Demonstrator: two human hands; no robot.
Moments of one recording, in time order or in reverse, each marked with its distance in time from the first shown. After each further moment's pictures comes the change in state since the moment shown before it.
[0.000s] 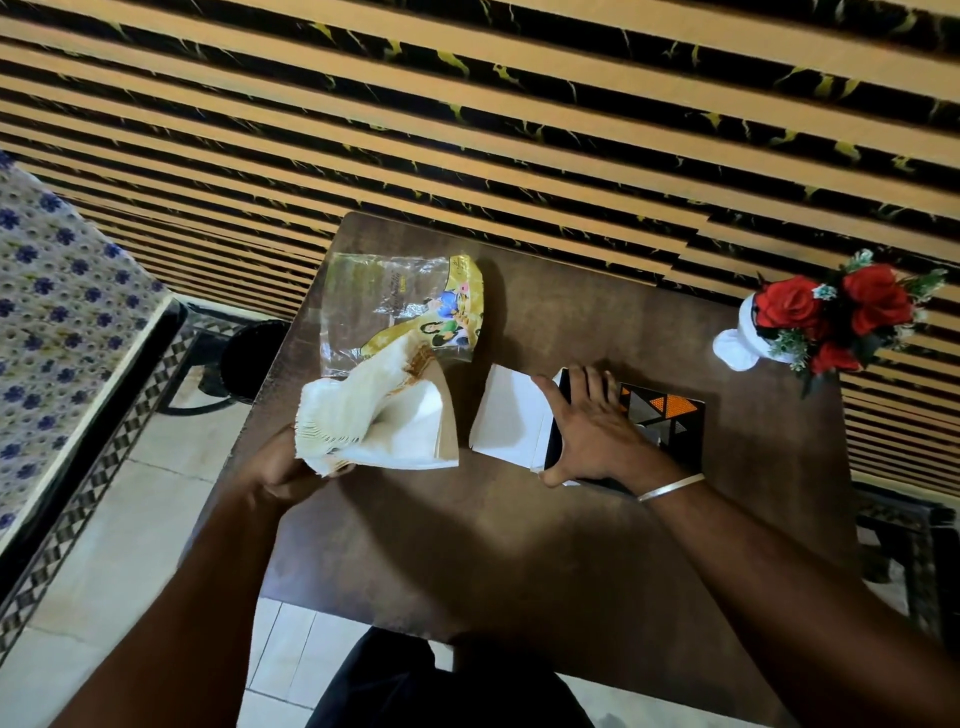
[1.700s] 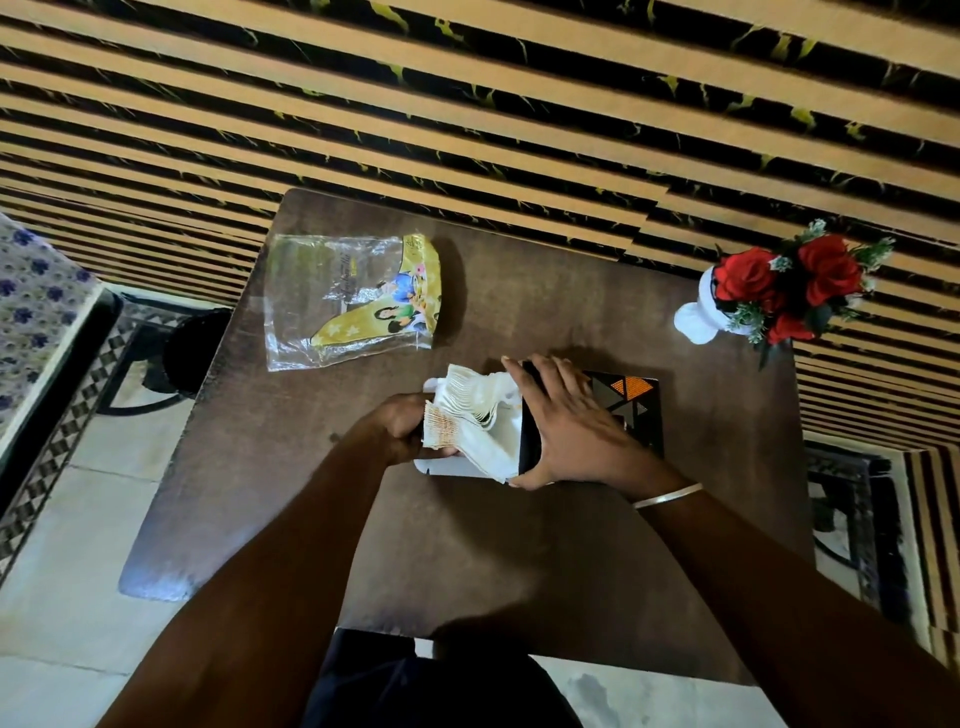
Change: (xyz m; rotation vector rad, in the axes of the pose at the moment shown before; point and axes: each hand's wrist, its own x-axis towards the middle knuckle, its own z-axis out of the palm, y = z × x) left_hand 0.073 -0.045 0.134 0.365 -0.120 -0.422; right_hand -0.029 0.008 0.000 0.114 0.134 -0.090
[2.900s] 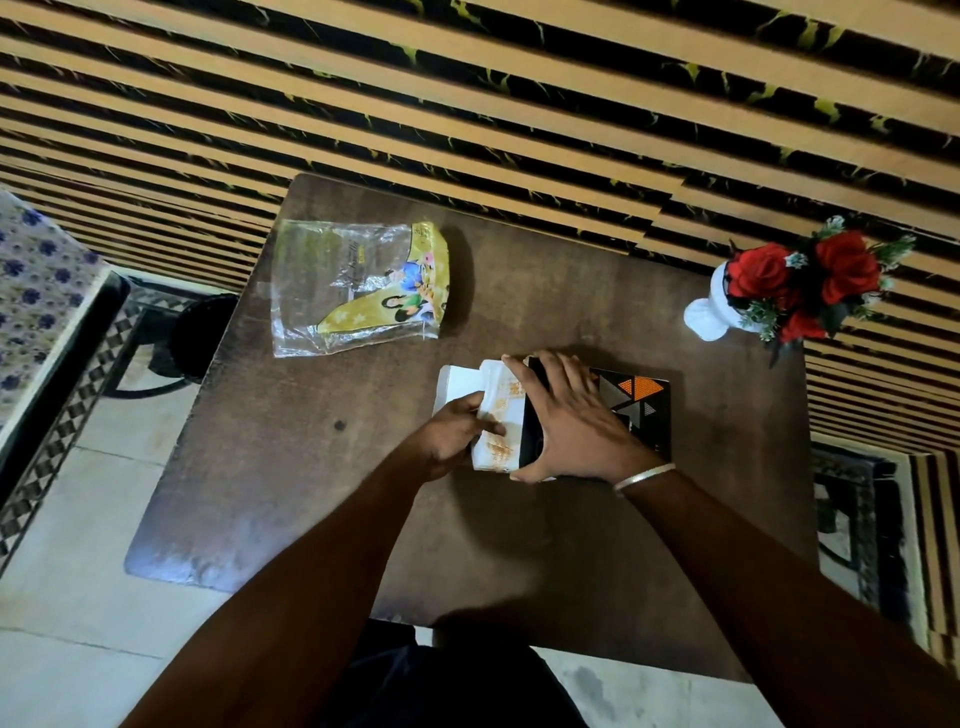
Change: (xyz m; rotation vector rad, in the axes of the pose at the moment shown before) left_hand 0.021 -0.036 0.043 -0.017 -0.140 0.171; right_hand 0.003 -0.002 0.008 0.009 -0.036 0.009
